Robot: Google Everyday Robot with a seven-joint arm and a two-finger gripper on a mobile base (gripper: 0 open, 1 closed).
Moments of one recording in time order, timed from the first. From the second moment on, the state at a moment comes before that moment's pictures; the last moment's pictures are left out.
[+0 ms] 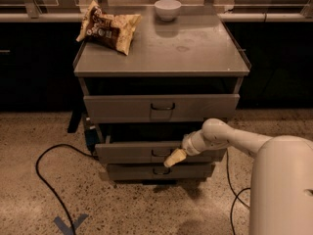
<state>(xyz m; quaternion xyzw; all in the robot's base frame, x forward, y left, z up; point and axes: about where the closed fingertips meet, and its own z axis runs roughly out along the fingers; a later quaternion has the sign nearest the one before) 0.674 -0.100 0.421 -0.43 0.84 0.20 0.26</state>
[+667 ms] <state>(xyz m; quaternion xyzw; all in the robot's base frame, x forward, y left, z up) 0.649 -0.104 0.421 -0.43 0.85 0.21 0.24</state>
